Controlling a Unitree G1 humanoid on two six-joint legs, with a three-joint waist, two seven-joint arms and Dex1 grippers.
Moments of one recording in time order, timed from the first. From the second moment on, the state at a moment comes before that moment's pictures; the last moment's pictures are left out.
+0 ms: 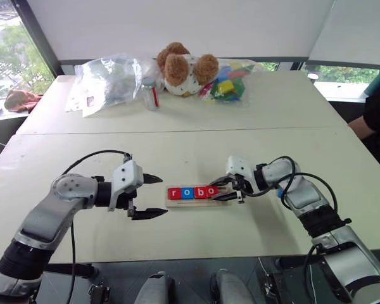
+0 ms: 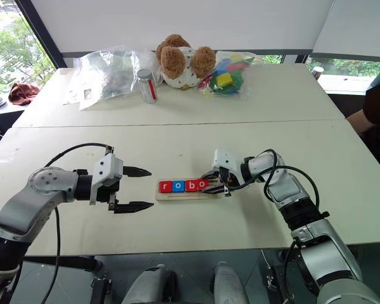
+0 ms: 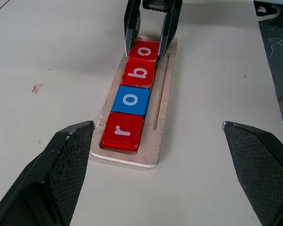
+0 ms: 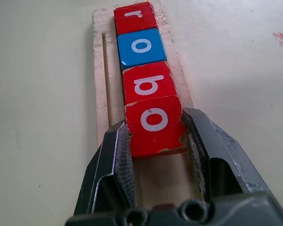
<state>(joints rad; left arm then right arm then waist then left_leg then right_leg) -0.28 0.80 -0.09 -0.28 -0.40 0.41 -1.12 -0.62 -0.56 0.32 0.30 0.06 0.07 1.29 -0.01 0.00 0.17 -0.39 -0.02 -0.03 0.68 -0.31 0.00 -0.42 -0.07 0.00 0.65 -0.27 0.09</state>
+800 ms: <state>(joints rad) -0.29 0.77 -0.10 -0.24 -0.38 0.40 -1.11 -0.60 -0.57 0.29 0.17 0.06 0.13 1.23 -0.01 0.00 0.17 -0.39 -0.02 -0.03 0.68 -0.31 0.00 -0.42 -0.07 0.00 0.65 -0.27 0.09</state>
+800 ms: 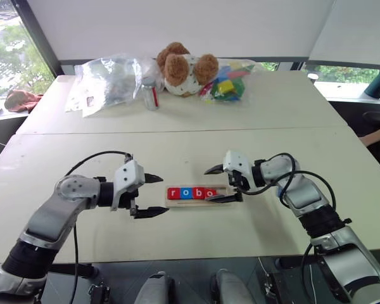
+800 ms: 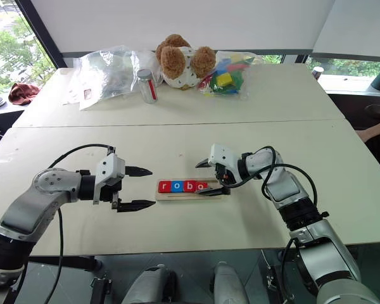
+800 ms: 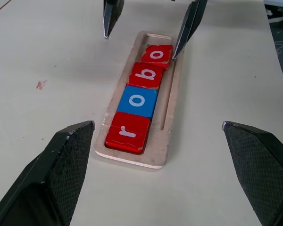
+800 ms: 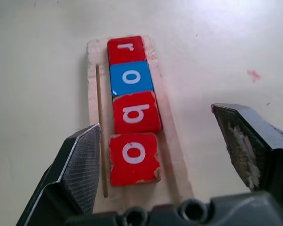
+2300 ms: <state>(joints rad) -0.32 0.72 -0.11 -0.21 -0.36 0.39 -1.12 -0.53 -0.62 0.23 0.04 0.05 0.16 1.15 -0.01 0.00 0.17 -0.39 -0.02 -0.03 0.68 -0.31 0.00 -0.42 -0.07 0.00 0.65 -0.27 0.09</state>
